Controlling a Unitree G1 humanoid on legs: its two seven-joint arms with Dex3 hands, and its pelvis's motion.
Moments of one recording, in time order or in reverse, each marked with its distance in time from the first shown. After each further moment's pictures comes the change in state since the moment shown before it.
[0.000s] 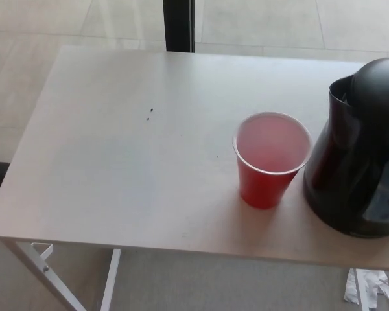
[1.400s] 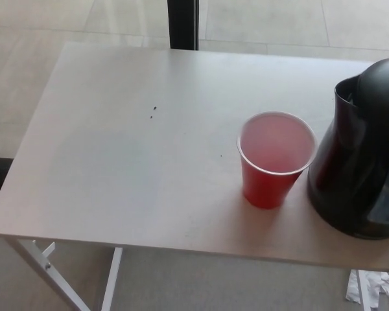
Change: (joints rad) left_arm 0.004 0.008 0.021 0.019 -0.033 -0.026 -0.053; right_arm -0.497 -0.075 -0.095 -0.417 0.307 0.206 0.171
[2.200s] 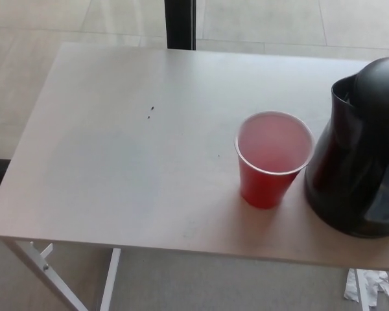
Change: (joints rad) left_arm -0.003 0.000 -0.002 0.000 0.000 0.000 -0.006; right_arm 0.135 0.001 0.267 -0.364 0.000 0.324 0.112
